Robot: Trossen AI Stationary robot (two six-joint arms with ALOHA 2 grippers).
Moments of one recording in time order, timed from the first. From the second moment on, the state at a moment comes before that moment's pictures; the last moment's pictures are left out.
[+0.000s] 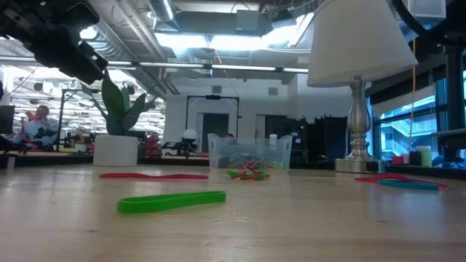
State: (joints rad) left arm -0.17 0.51 0.37 -0.40 -0.09 -0.15; right arm 0.86 1.82 1.04 -0.78 -0.13 2.15
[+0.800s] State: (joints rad) left arm -0.17 0.45 0.37 -0.48 -0.09 -0.17; right arm 0.86 1.82 1.64 -1.55 0.21 2.11
